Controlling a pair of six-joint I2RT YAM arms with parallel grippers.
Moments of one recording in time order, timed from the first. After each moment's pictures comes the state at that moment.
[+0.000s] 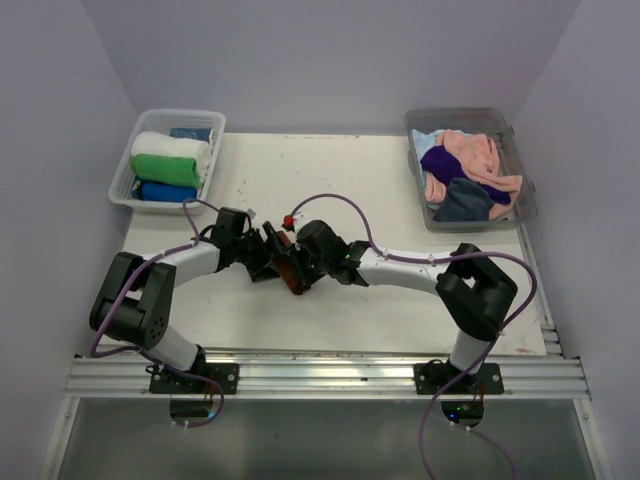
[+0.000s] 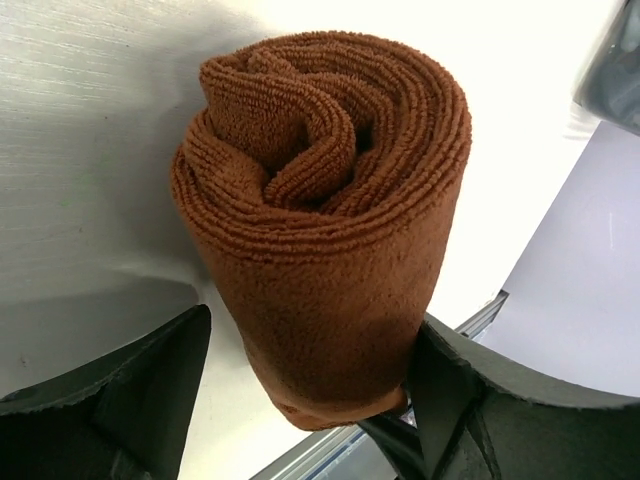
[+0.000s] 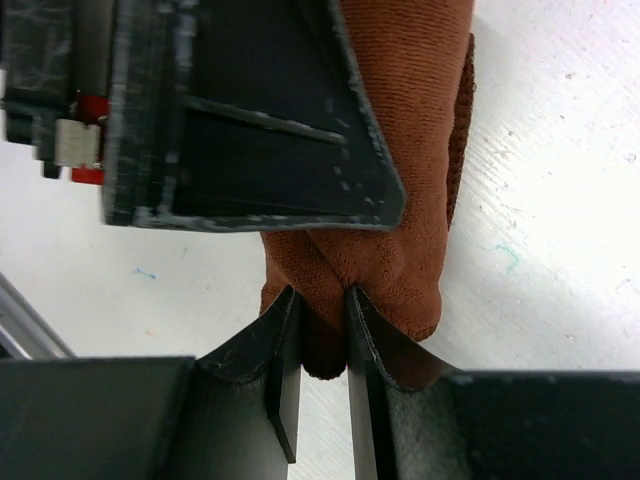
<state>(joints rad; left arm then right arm) -0.28 1.56 0.70 -0.10 0.49 -0.91 0.98 1.78 1.13 -0.14 0.05 0.33</state>
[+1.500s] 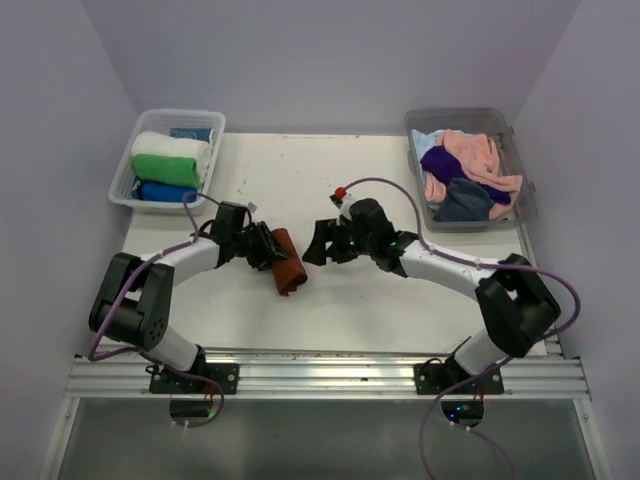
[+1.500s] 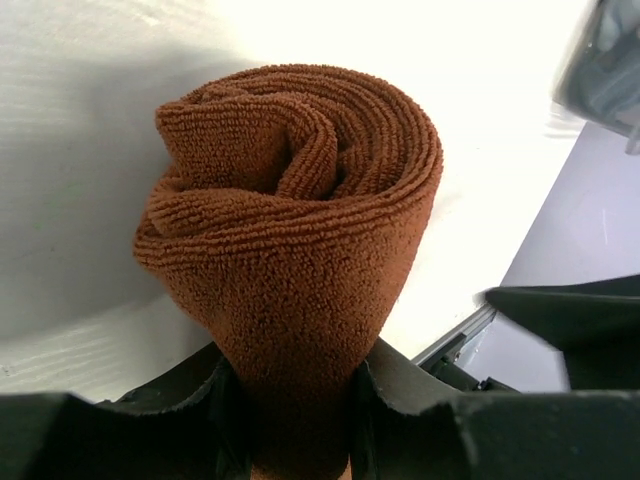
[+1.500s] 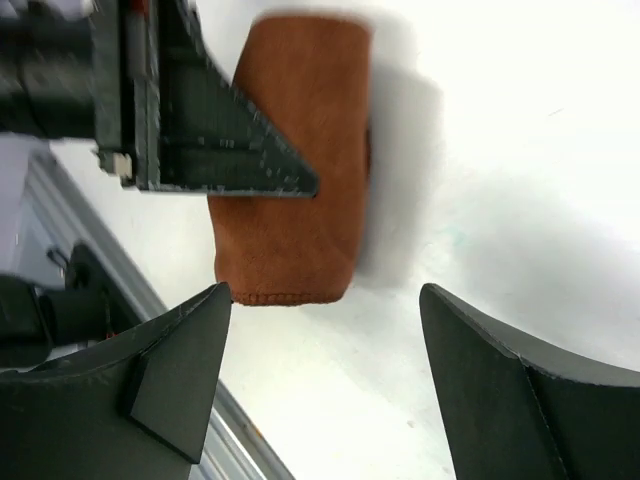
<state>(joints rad) -0.28 1.55 0.73 -0.11 0.49 -0.89 0.72 1.60 0.92 0.05 -0.31 0.57</state>
